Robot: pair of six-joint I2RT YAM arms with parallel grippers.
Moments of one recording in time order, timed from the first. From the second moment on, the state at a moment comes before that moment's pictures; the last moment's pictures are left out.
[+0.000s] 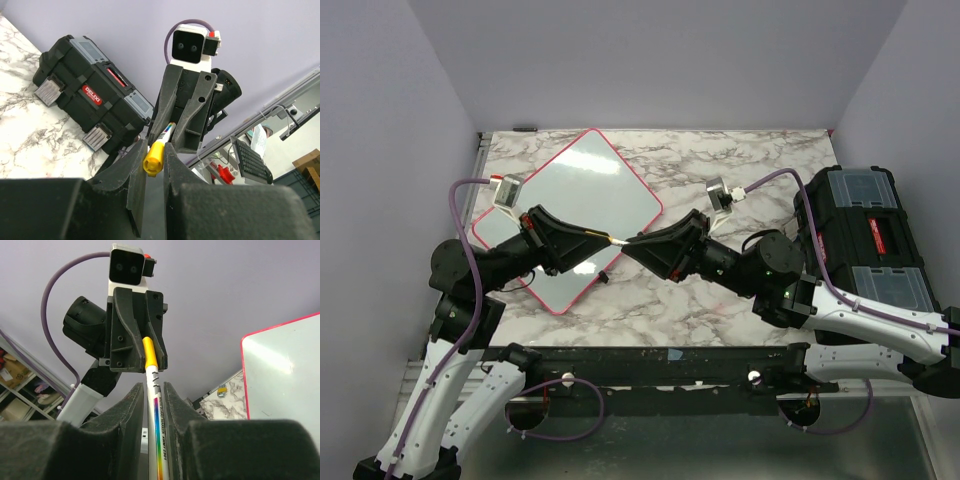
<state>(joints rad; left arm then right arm) -0.37 0.61 0.90 0.03 0.74 -1.05 1.20 1.05 0.97 0.39 0.01 0.65</state>
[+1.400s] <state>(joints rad) -0.35 0.79 0.99 -0.10 0.65 -0.99 1.21 0.72 0.84 0.40 0.12 0.65</state>
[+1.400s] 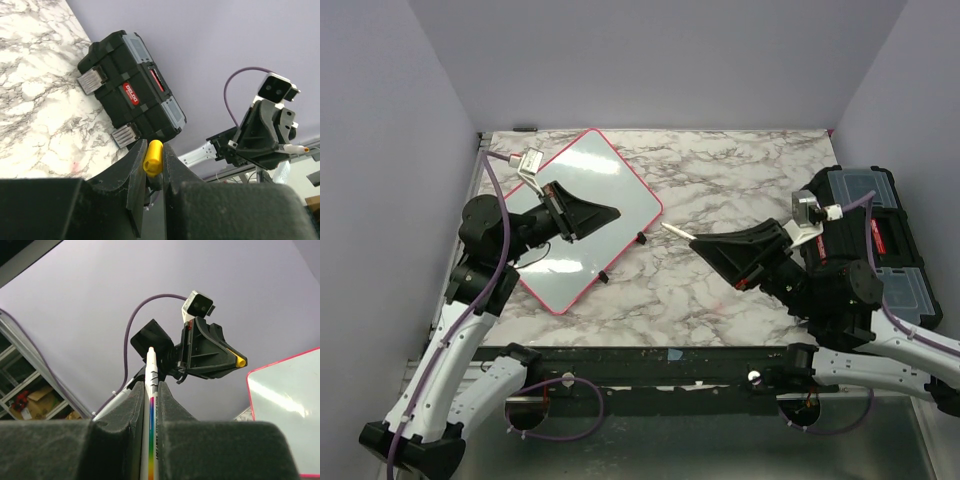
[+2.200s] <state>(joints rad) -0.62 1.51 1.04 0.06 0.52 -0.88 1.21 0.63 1.00 -0.12 0.58 0.64</state>
